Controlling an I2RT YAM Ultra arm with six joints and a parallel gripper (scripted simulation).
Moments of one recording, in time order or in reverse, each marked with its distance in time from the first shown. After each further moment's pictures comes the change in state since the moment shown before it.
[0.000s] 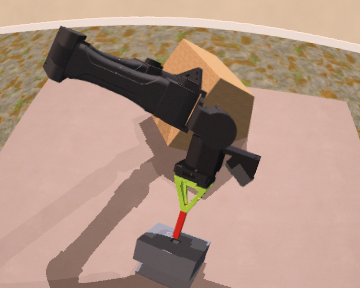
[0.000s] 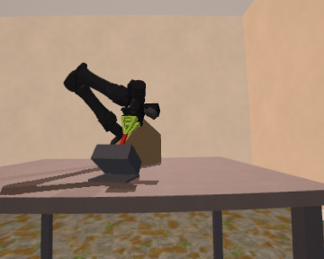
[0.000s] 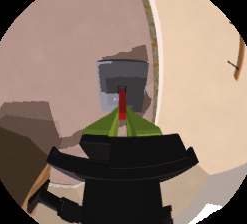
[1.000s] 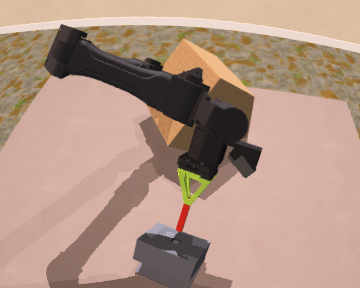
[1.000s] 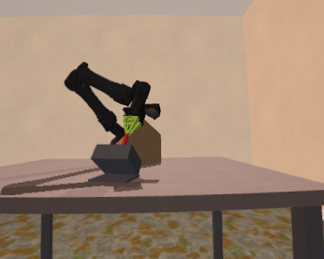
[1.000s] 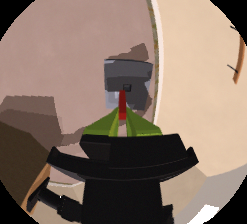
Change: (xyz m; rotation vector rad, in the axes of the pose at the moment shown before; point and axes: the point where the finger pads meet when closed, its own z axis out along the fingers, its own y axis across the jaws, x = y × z) arm 0.001 0.012 -0.012 -0.002 -0.010 -0.029
